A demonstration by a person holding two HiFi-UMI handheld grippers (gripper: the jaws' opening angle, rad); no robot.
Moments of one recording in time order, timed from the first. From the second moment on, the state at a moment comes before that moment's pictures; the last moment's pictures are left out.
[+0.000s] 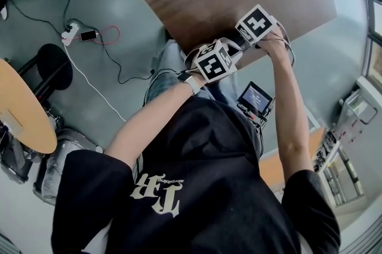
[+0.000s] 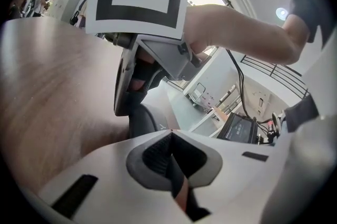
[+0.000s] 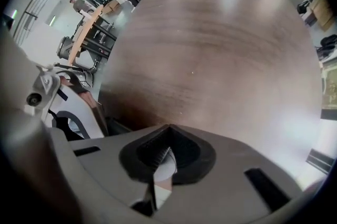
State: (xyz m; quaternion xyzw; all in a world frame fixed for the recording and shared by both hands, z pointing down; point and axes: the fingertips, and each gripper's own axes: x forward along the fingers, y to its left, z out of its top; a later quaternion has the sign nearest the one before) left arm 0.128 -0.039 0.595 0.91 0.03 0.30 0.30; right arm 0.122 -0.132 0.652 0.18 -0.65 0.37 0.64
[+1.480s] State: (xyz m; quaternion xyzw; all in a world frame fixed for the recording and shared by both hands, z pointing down) left arm 0.125 -0.036 0.596 0.91 0.02 0.29 0.30; right arm 0.141 -0.143 0.657 0.20 -0.59 0.50 0.60
